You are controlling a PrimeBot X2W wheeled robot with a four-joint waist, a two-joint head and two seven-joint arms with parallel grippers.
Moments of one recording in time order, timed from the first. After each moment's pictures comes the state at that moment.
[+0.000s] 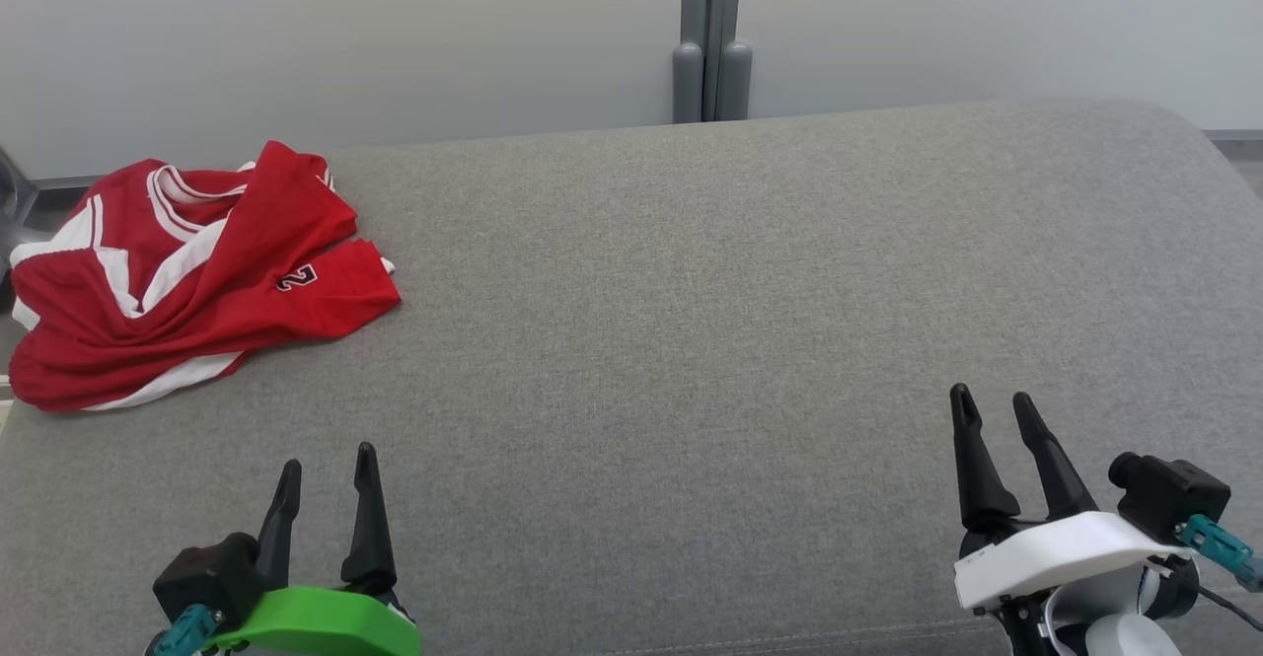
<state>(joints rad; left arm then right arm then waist) 0.04 0.12 -0.15 0.12 -0.50 0.07 -0.17 0.01 -0.04 0.02 0.09 0.48 0.13 -0.14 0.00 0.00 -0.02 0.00</state>
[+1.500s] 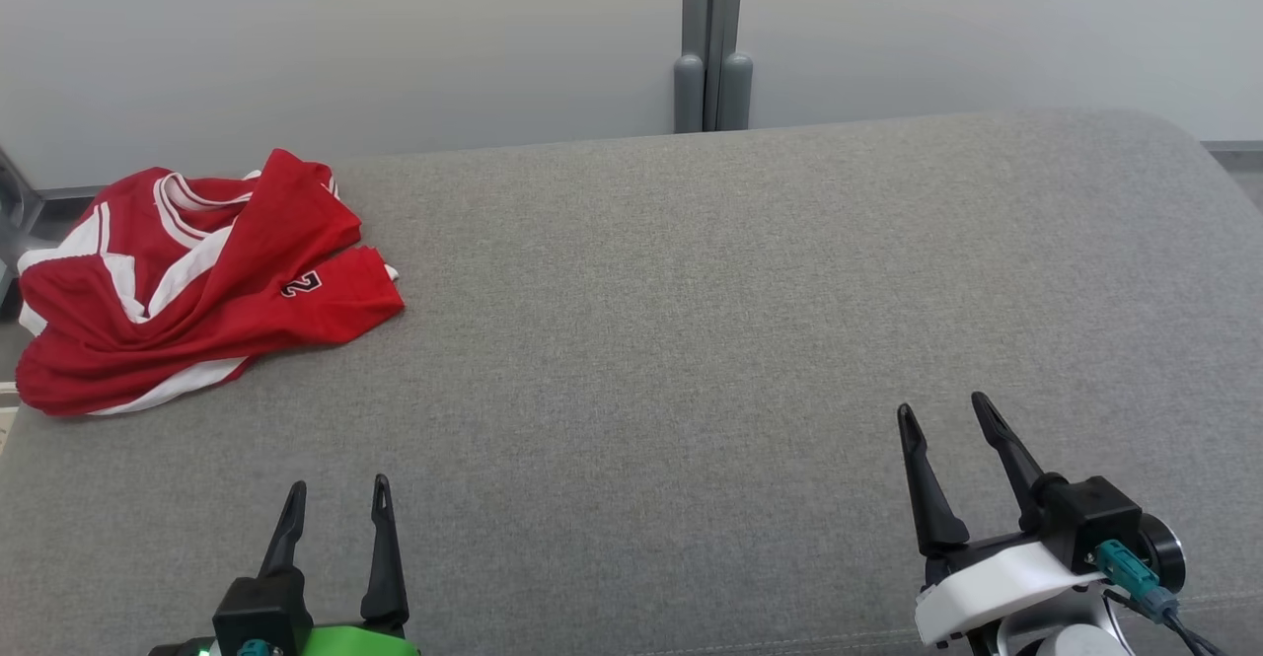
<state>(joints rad) 0.09 0.14 -0.18 0.13 -0.24 0.13 -0.22 0.01 -0.05 0.09 0.13 0.12 0.13 -0.25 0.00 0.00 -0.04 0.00</state>
